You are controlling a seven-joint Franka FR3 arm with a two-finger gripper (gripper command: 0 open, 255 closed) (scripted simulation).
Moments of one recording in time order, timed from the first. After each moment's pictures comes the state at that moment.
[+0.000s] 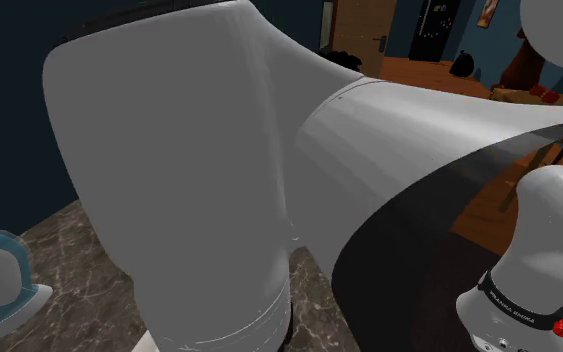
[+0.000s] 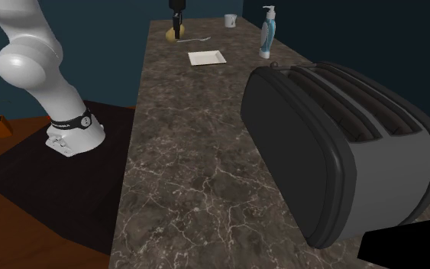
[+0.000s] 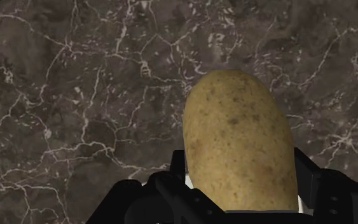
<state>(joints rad) 0.65 0.15 0.56 -1.89 0.04 1.99 0.86</state>
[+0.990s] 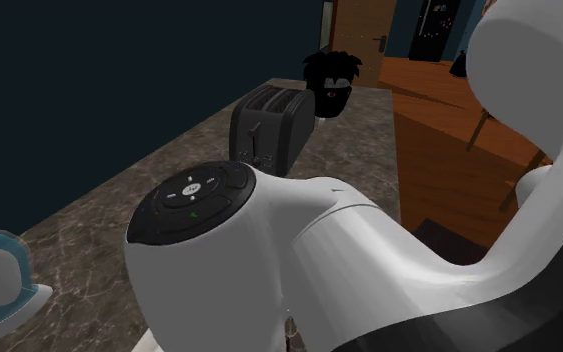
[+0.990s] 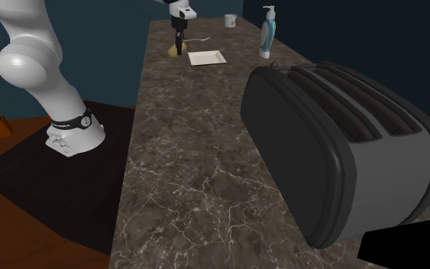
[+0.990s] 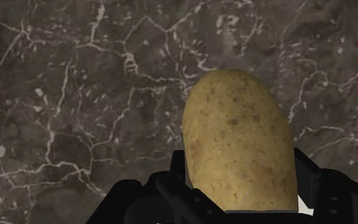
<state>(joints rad) 0.67 0.24 0.55 -2.00 -0.01 2.17 0.88</state>
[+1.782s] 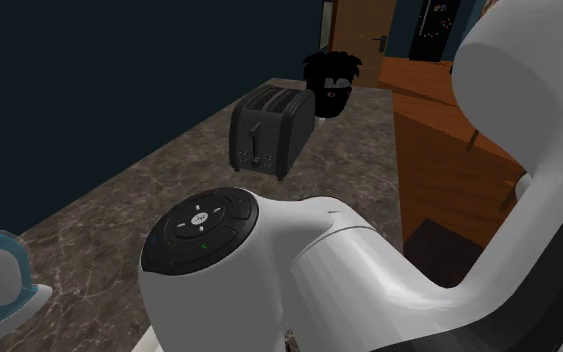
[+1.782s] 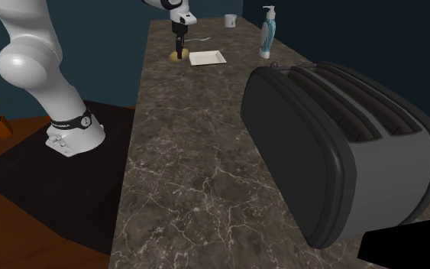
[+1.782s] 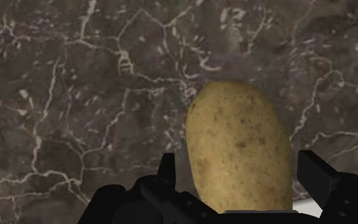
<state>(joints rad) 0.67 0.27 0.54 -2.02 -0.03 2.22 0.89</state>
